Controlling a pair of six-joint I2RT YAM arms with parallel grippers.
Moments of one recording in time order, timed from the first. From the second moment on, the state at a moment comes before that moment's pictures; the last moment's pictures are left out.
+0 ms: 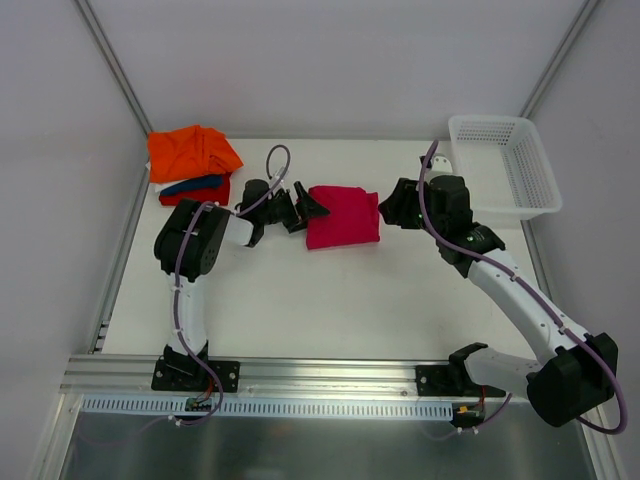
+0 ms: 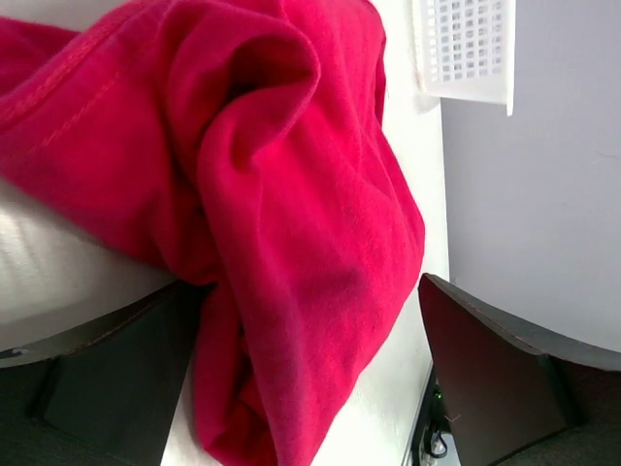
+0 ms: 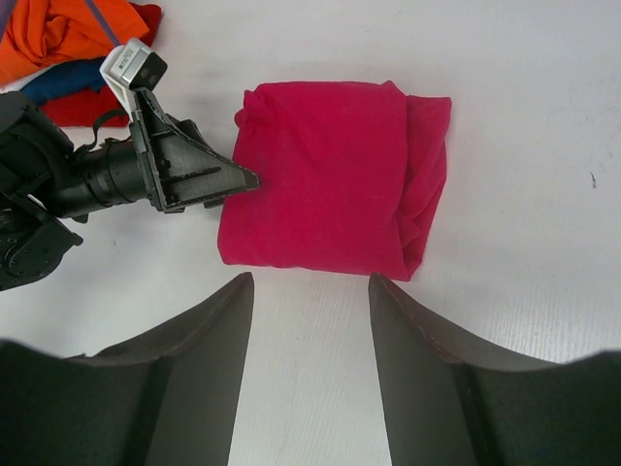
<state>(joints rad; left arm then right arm) -0.32 2.11 1.02 0.71 0.70 -0.94 0.45 1.15 0.97 -0.26 -0.01 0.43</state>
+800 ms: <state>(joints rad) -0.34 2.15 1.10 0.49 0.71 -0.86 0.45 1.15 0.97 -0.26 -0.02 0.44</state>
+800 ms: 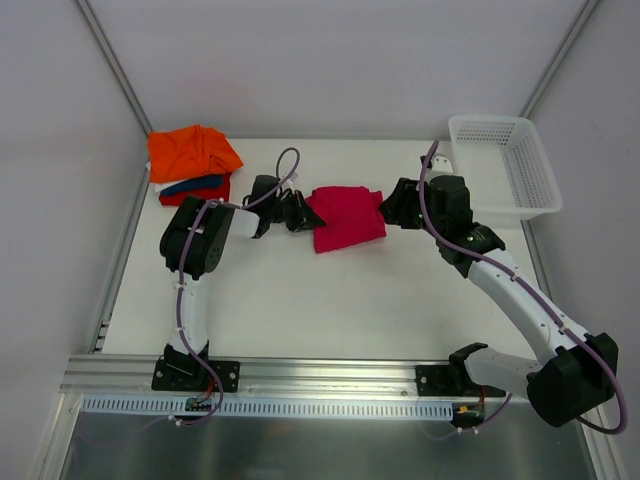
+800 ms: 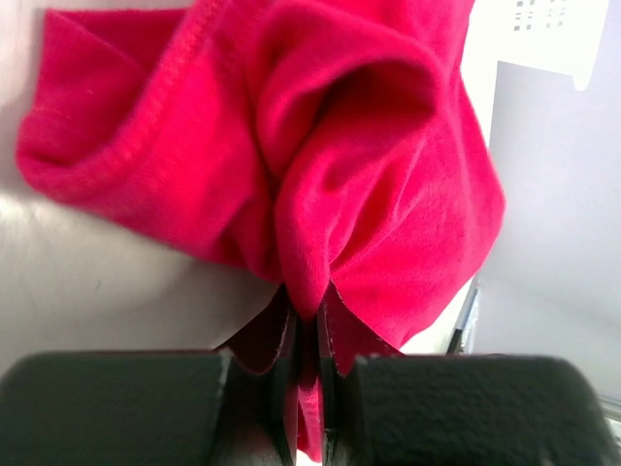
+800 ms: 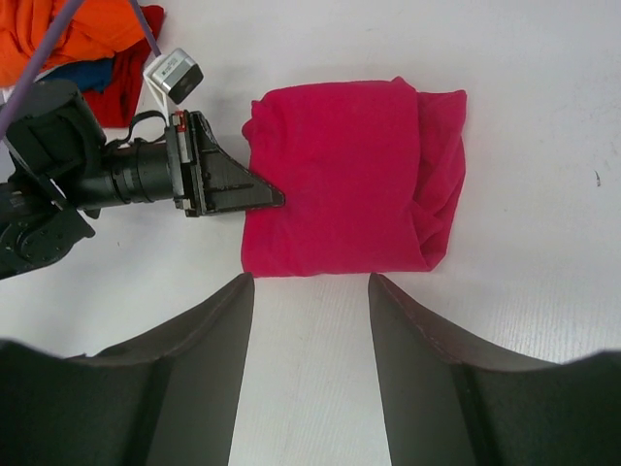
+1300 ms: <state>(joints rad) -0.22 2.12 1.53 -0.03 0.70 -0.64 0.45 1.14 0.97 -0.26 -0.02 0.44</state>
